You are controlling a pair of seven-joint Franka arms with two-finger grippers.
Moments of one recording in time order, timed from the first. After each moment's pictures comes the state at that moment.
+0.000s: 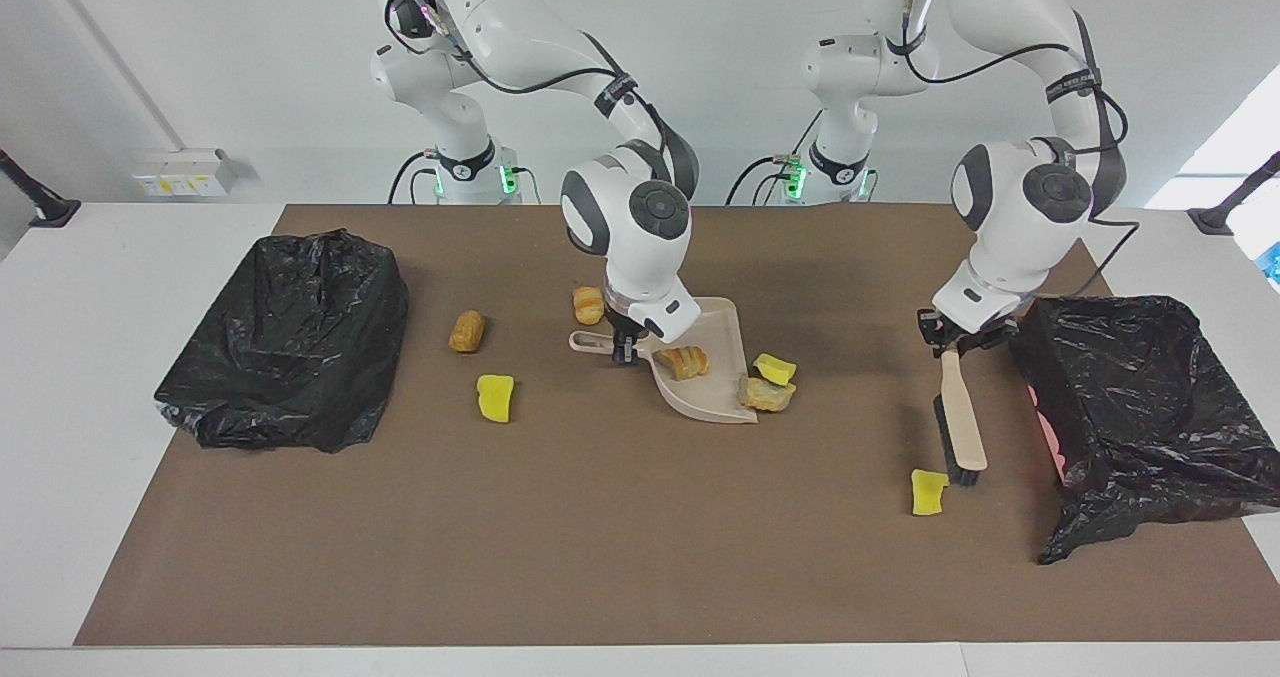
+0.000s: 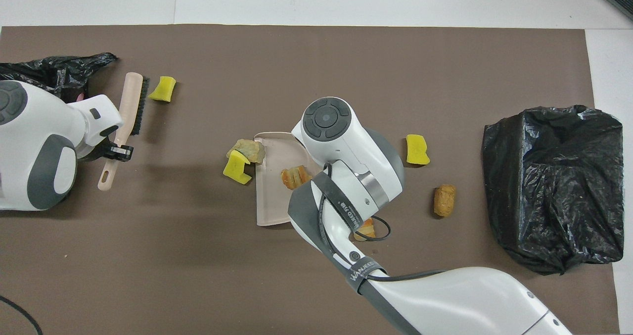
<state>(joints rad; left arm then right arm) -0.03 0.20 -0.01 -1.95 0.13 2.13 0.15 0.51 0.48 0.07 -1.57 -0.11 1.89 -0.97</state>
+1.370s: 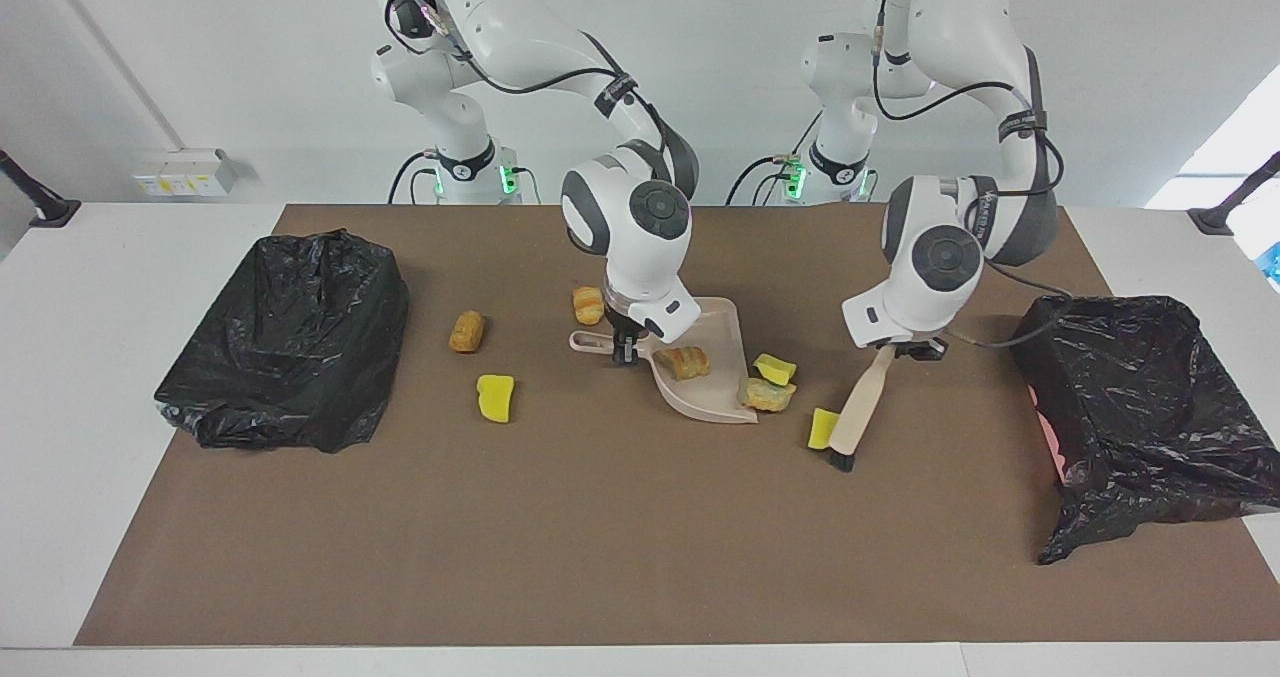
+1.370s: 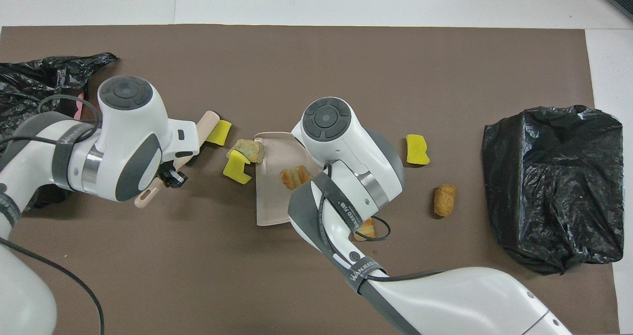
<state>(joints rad) -0.25 0.24 -0.04 -1.94 0.18 1.85 0.27 0.51 0.48 0.07 -1.57 -0.11 1.89 -0.97</state>
